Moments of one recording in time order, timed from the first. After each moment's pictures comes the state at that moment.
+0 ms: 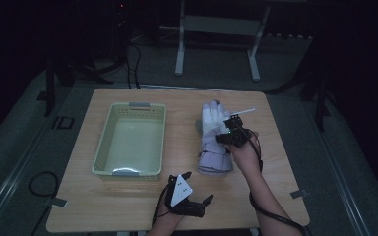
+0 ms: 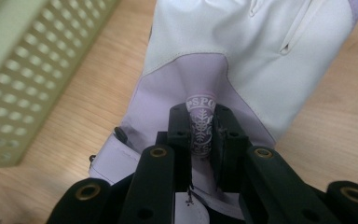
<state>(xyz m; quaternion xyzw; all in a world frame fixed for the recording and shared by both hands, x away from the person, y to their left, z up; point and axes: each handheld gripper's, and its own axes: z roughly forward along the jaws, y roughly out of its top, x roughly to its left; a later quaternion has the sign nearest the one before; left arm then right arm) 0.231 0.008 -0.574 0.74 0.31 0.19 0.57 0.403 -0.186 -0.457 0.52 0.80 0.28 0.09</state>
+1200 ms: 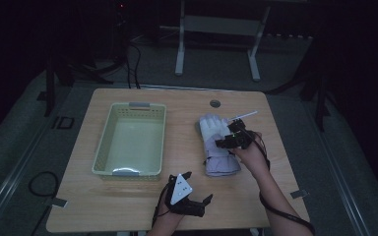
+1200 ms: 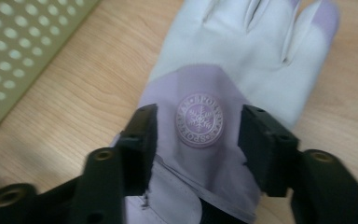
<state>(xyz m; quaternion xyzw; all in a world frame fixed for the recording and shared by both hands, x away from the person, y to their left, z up) 0.233 0.008 -0.574 0.74 0.32 0.18 0.57 0.408 -0.206 -0.470 0.46 0.84 0.29 0.09</state>
